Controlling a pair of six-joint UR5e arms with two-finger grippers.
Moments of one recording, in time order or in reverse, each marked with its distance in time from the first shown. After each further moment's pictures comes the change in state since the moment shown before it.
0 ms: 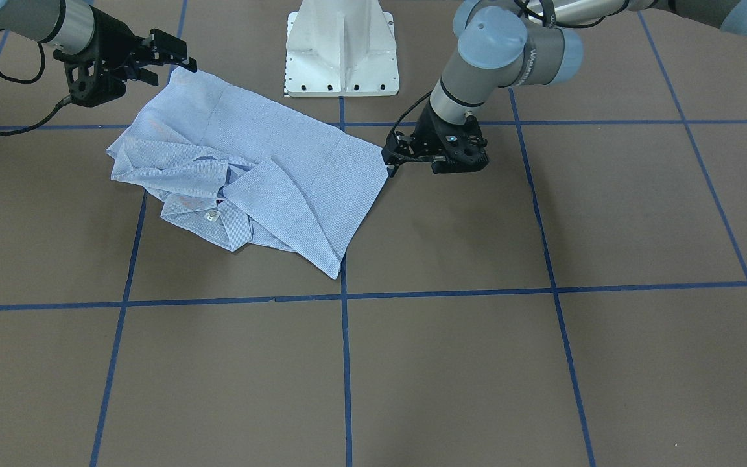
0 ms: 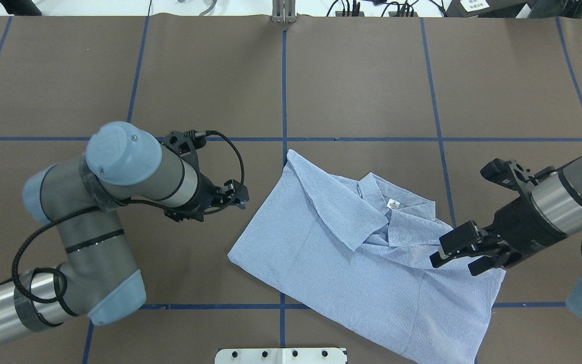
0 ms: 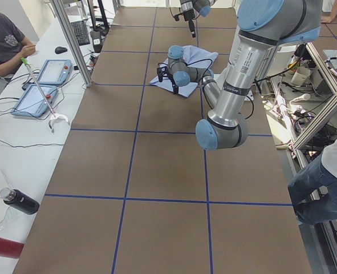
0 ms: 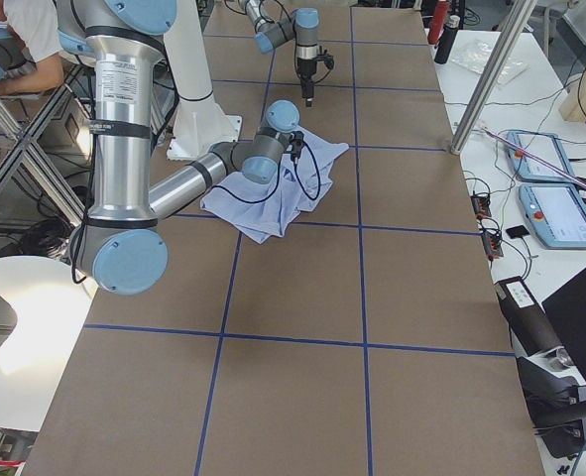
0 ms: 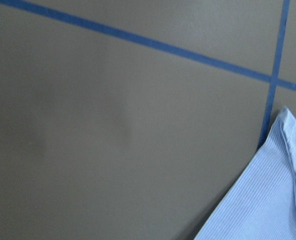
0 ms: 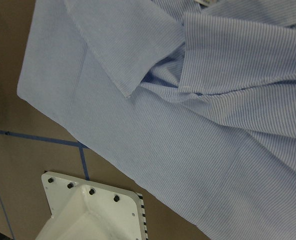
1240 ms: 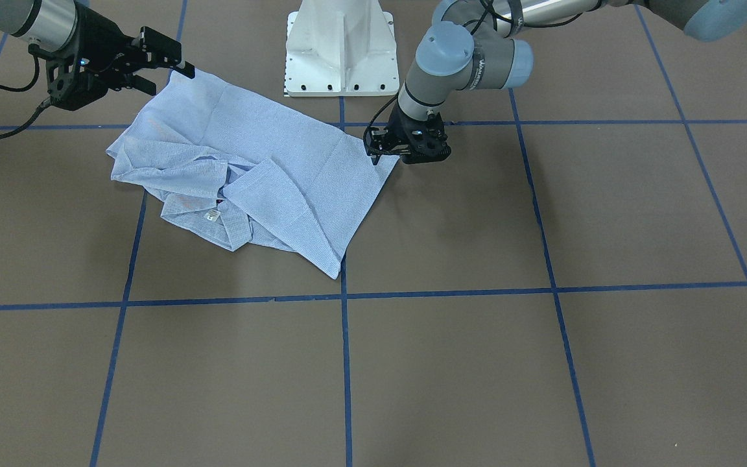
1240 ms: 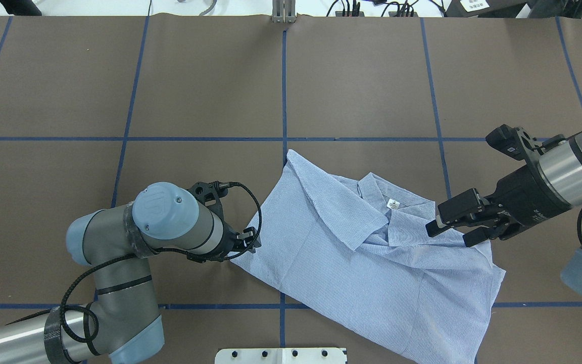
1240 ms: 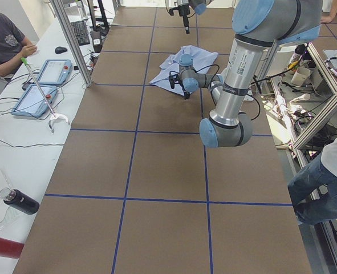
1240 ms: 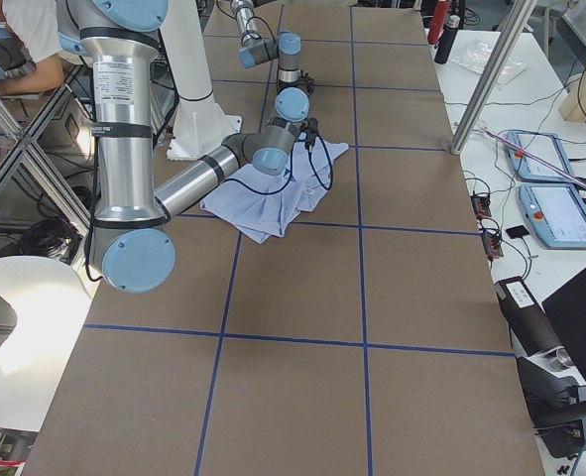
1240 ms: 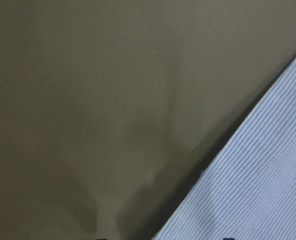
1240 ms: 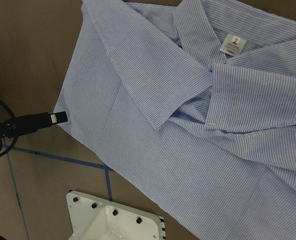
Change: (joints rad) left arm 0.115 -0.012 0.085 -0.027 0.062 -0.055; right arm 0.058 0.054 -0.008 -0.003 0.010 0.001
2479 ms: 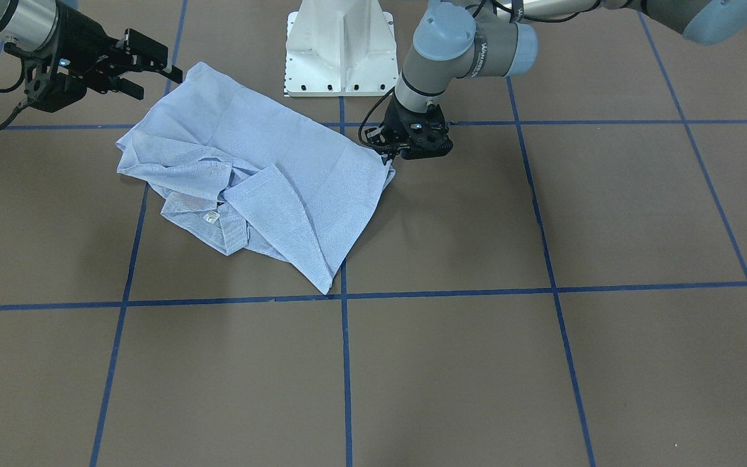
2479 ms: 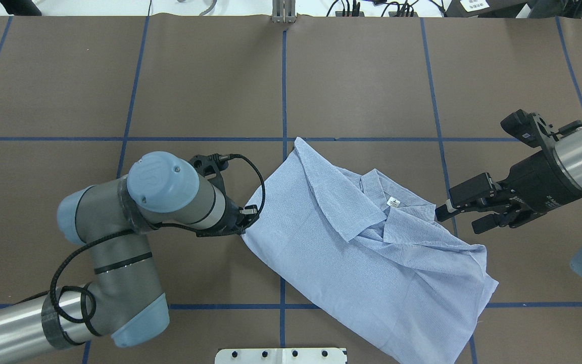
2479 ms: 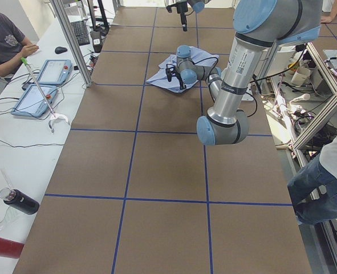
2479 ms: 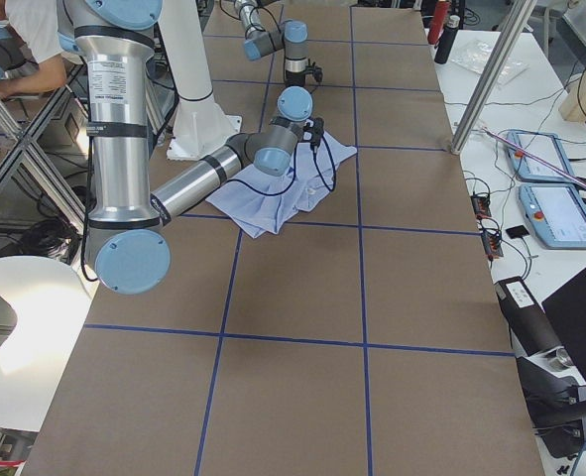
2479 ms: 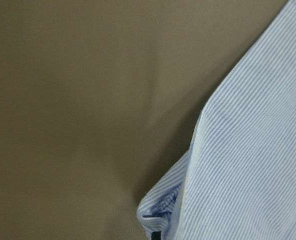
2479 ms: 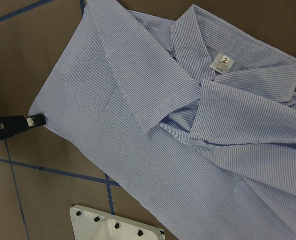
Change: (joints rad) left arm -0.089 -0.067 -0.036 0.104 0.002 0.014; right arm 0.058 -0.001 0.002 -0.007 0.007 0.001
